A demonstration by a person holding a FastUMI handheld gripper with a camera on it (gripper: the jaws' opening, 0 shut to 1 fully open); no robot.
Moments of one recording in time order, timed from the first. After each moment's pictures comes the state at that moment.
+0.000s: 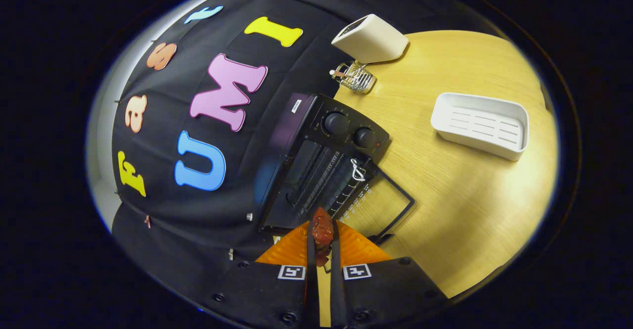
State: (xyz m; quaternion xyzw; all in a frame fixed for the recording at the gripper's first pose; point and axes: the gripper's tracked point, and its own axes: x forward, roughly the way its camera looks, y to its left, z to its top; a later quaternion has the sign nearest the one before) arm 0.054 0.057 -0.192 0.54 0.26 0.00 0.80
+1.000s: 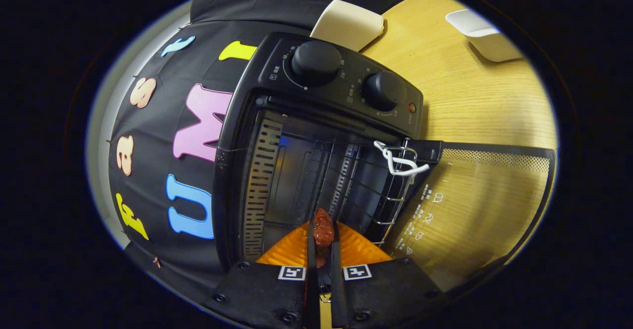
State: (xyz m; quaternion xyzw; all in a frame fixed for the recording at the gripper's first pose) arm 0.186 0.117 -0.266 0.59 0.15 -0.07 0.79
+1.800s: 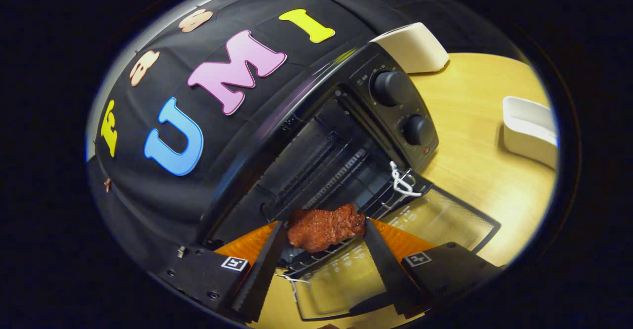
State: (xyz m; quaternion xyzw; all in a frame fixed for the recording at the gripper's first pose) arm 0.146 0.101 -0.261 0.37 0.23 -0.03 0.90
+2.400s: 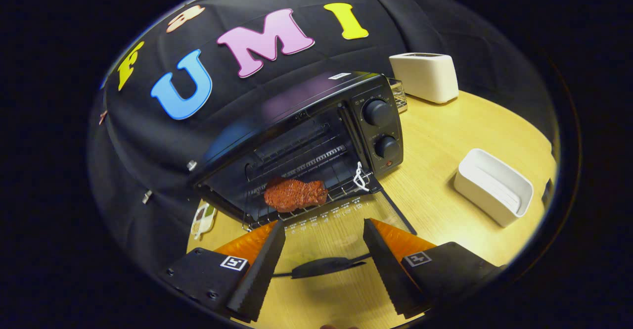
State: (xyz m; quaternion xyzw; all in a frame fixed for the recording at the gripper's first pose) arm 0.056 0.076 -0.242 0.19 0.30 0.00 0.93
